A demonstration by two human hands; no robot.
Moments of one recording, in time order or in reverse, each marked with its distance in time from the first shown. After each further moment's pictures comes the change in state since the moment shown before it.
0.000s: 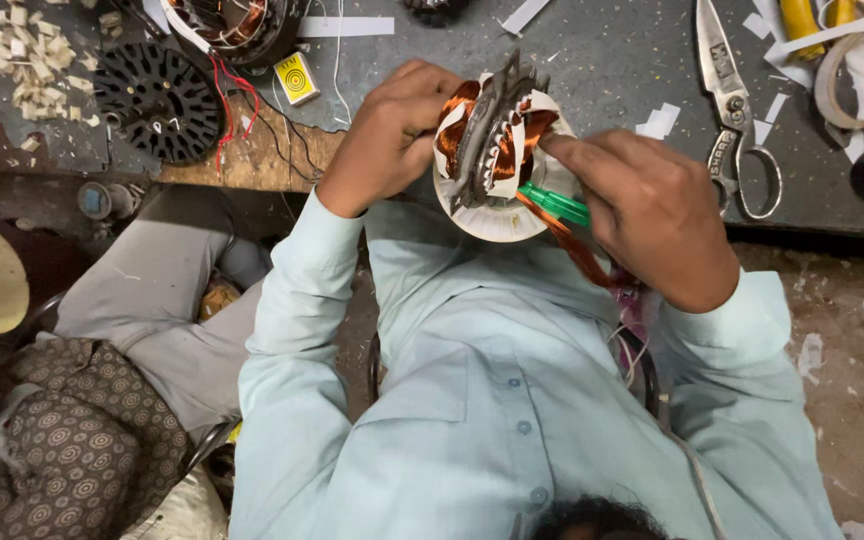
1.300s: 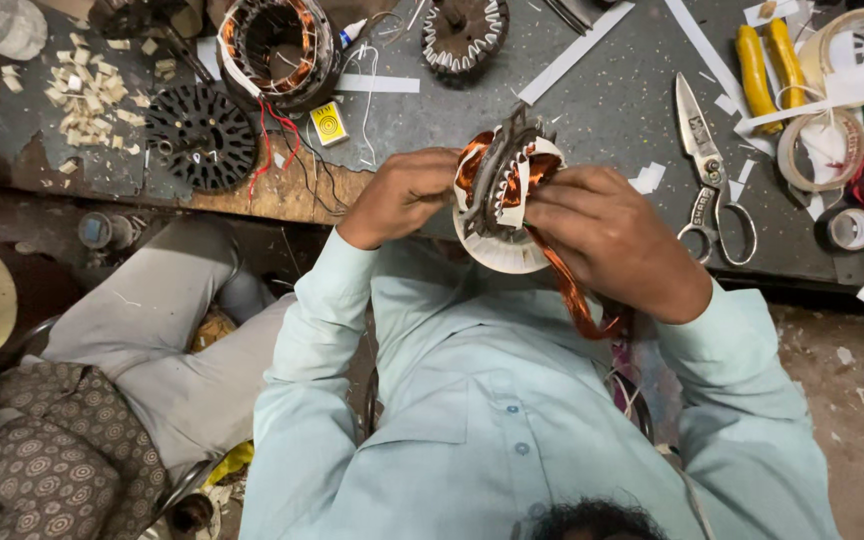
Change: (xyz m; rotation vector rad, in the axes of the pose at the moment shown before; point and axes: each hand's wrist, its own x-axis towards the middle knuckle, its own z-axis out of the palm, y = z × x) left_hand -0.027 -0.021 0.008 -0.223 0.010 0.038; right_hand 0.016 0.008 0.015 0.077 -0.076 -0.310
